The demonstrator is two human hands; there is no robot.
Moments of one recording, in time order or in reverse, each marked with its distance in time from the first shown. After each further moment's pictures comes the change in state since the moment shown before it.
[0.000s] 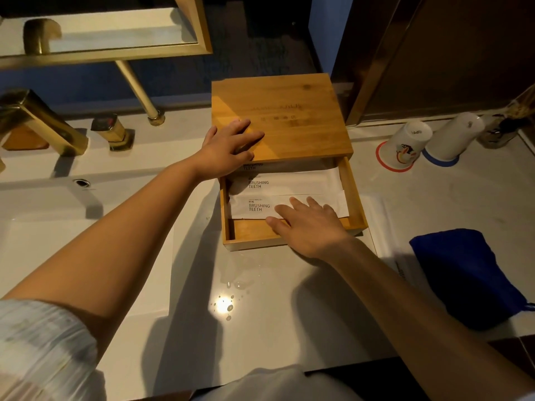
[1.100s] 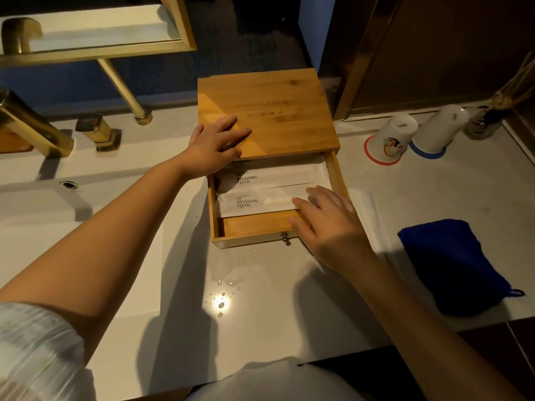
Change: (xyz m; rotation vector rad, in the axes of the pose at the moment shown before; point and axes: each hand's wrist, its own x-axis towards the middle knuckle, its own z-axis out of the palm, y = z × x) left_hand -0.003 0.003 -0.002 -0.022 -0.006 -0.003; right_hand -0.043 0.032 0.005 0.081 0.484 -0.086
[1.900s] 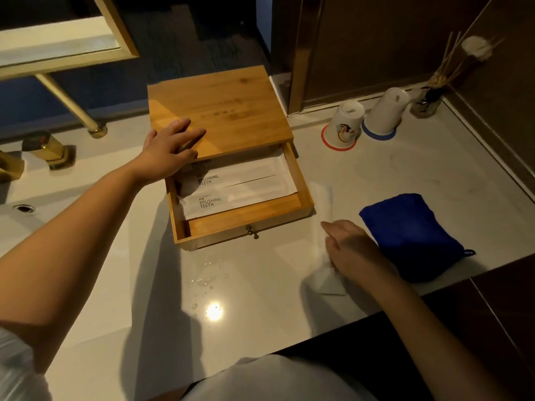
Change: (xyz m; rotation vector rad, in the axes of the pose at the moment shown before) left_hand -0.001 0.002 0.002 0.030 -0.003 -0.010; right_hand -0.073 0.075 0.010 0.028 -0.176 0.329
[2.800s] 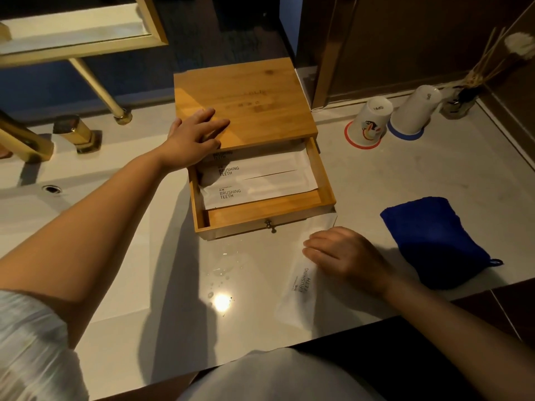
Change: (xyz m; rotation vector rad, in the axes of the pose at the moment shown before) left_hand 0.000 0.001 -0.001 -0.003 0.005 -0.009; right_hand 0.007 -0.005 0.015 -0.235 0.340 -0.993
